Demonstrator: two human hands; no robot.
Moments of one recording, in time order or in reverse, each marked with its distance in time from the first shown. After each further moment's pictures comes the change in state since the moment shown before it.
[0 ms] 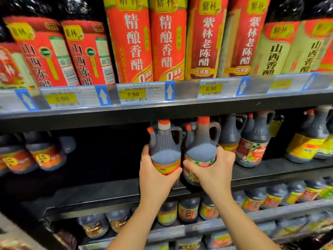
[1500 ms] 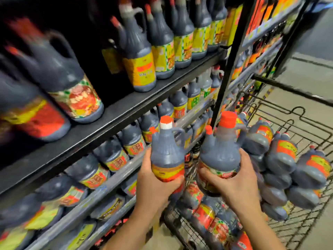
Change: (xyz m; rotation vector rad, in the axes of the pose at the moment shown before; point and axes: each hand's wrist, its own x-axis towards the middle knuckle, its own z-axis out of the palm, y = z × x) left_hand -0.238 0.027 0.266 -0.084 -0.826 -0.048; right_hand -0.115 0.210 -0.330 -0.119 0.333 0.508
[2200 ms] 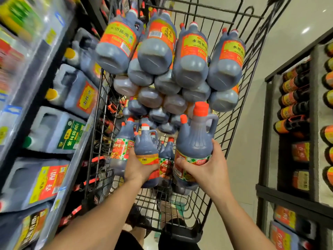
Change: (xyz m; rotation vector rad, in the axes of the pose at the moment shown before) left_hand -0.054 -0.211 0.254 0.547 -0.638 -0.547; right_hand -0.059 0.219 -0.088 -0.027 0.246 0.666
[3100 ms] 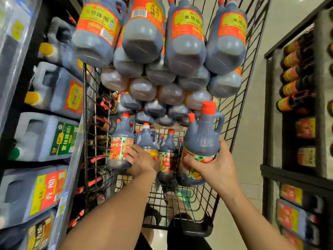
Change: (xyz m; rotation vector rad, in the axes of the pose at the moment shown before) left_hand 0.016 0.016 0.027 0.639 -0.006 -0.116; right_hand 0.007 0.037 0.006 0.066 0.027 0.122
